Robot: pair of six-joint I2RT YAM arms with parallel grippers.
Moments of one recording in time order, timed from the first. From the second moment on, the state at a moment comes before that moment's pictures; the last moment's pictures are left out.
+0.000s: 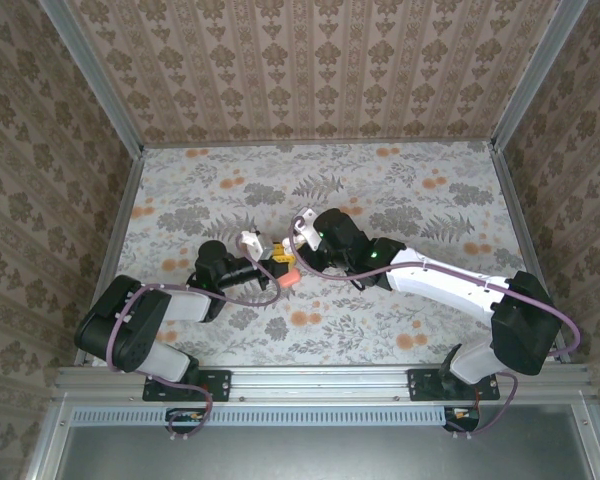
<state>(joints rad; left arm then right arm) -0.49 1.46 0.32 1.06 0.78 0.01 0.85 1.47 1.06 -0.24 0.10 -0.04</state>
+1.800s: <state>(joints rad) -0.52 1.43 0.35 1.10 0.95 0.02 0.54 1.30 0.78 -0.03 -0.67 -0.20</state>
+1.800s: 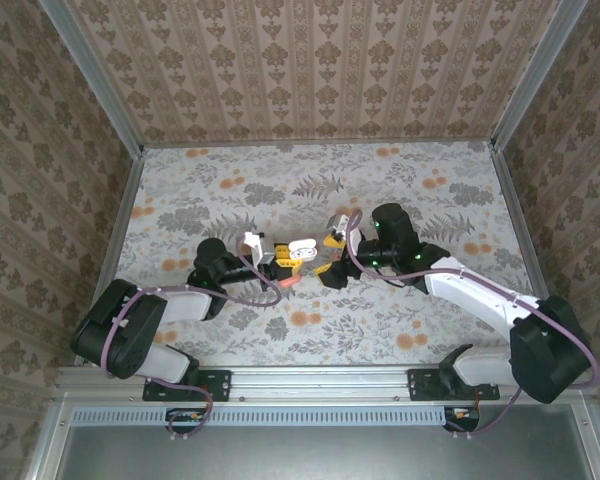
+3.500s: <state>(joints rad) -0.52 1.44 0.36 1.11 1.00 0.00 0.53 1.38 0.85 -0.05 -0.83 -0.55</state>
